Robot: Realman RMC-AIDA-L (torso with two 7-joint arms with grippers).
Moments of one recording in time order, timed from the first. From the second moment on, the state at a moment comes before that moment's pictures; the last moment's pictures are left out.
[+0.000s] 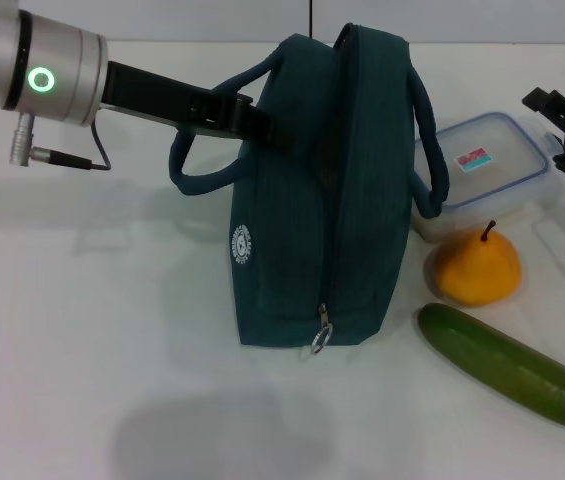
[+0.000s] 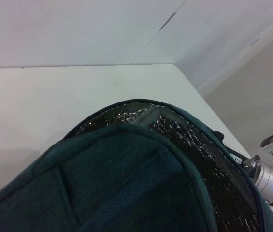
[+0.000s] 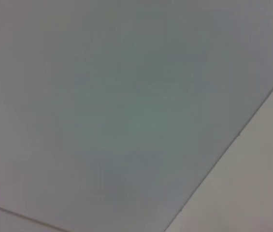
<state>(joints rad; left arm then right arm) -0.69 -2.06 0.89 1.04 2.12 1.63 -2.46 0.63 2.03 -0.90 -0.07 -1.02 -1.00 1.71</state>
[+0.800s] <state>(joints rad) -0.69 -2.06 0.89 1.04 2.12 1.63 -2.45 0.64 2.03 -0.93 -0.05 -1.02 -1.02 1.72</state>
